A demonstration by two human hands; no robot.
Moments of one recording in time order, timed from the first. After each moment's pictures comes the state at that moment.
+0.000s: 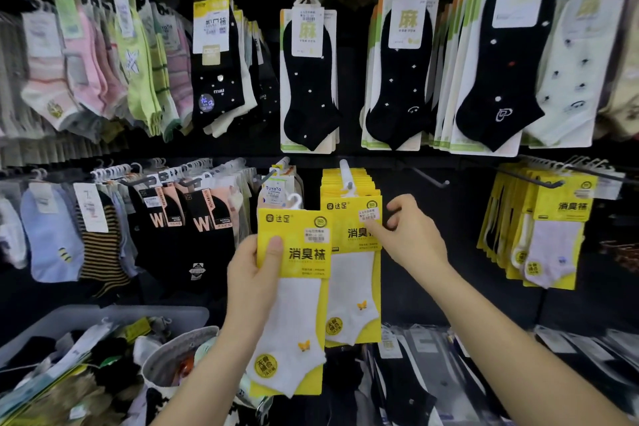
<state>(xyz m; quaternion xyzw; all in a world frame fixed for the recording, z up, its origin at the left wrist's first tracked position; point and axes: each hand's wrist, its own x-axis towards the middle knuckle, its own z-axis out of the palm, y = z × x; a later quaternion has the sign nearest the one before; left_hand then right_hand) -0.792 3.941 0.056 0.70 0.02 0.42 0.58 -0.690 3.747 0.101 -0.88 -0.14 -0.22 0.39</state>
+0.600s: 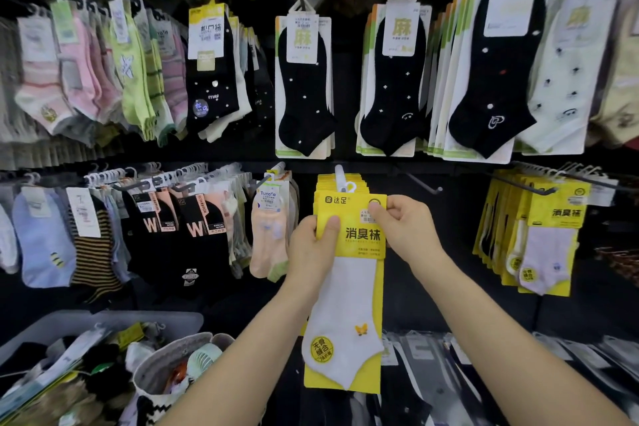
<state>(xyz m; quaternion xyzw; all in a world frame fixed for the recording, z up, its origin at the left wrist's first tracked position) -0.737 3.881 0.090 0.72 0.02 0.31 0.62 -0.692 3.746 0.119 -0.77 -0.21 -0.16 0.59</state>
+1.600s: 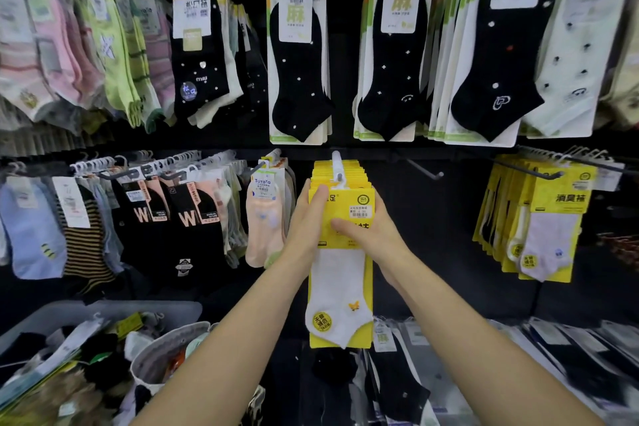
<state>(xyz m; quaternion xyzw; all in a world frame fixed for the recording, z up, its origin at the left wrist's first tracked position) -0.703 3.896 0.091 0.66 -0.01 0.22 0.71 -0.673 3.771 0.081 -0.72 -0.22 -0.02 0.65</state>
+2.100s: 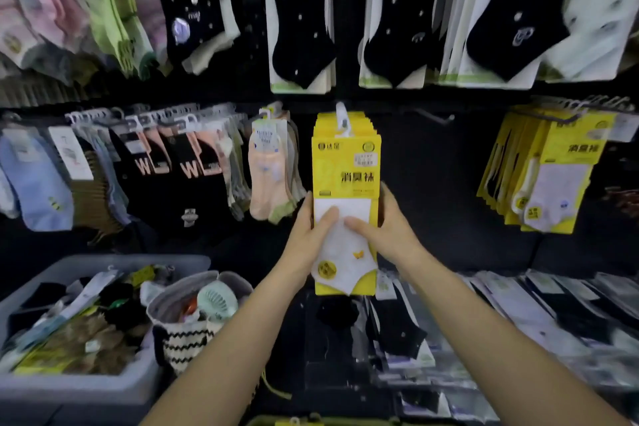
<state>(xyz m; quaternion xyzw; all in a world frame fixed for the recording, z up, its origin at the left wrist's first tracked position) -0.741 3.898 0.008 0.69 -0.04 0.16 0.70 -0.694 3.754 0.021 -0.75 -0.22 0.00 0.63</state>
